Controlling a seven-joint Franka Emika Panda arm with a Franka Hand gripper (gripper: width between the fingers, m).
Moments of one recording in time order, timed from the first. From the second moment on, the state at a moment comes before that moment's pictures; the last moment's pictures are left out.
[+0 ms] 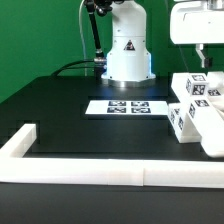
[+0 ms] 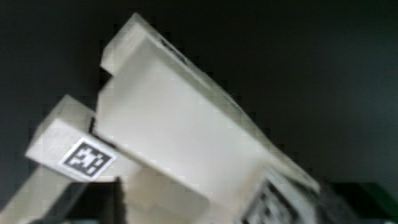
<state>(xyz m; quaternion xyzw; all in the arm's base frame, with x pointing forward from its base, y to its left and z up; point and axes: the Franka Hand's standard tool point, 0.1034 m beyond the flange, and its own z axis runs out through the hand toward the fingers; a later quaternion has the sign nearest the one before) 0.526 0.144 0.131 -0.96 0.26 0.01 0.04</state>
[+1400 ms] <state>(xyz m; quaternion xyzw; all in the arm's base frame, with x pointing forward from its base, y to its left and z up) 0.516 0.124 0.132 -1.00 0.06 0.00 0.04</state>
